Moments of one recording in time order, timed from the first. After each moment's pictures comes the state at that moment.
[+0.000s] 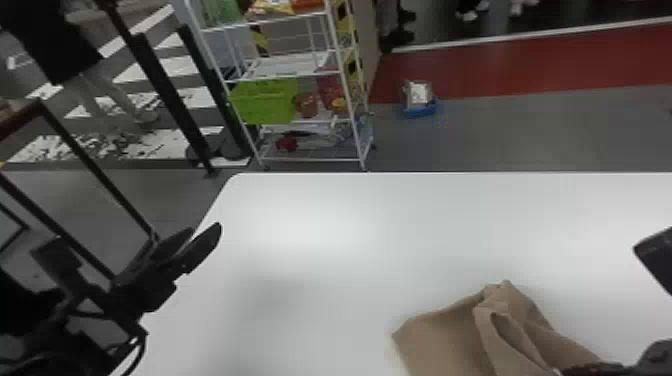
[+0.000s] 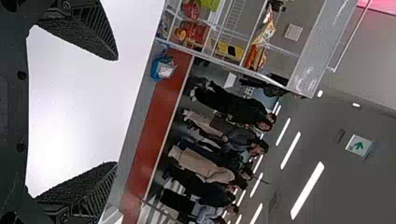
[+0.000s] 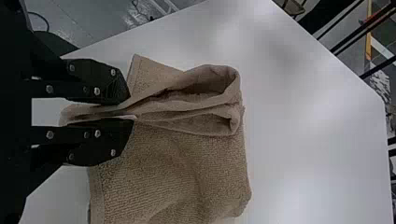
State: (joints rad) left arm 0.29 0.05 0.82 -2.10 0.44 0.73 -0.77; right arm -0.02 -0.52 0.23 -2.28 -0.54 1.56 0.65
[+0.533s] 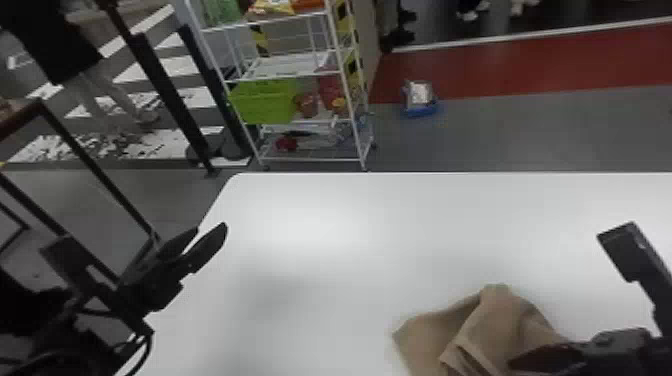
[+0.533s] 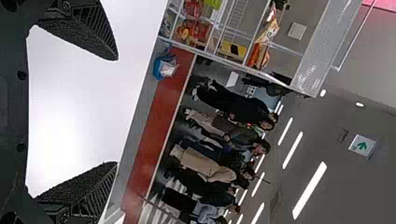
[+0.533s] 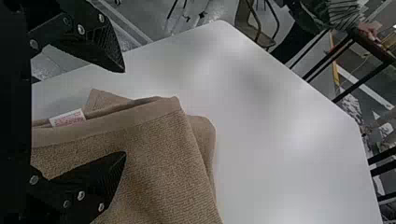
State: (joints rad) left arm 0.29 0.05 0.80 -2.08 0.43 0.73 -0.76; right arm -0.02 -0.36 0.21 -2.20 -0.52 1.56 0.73
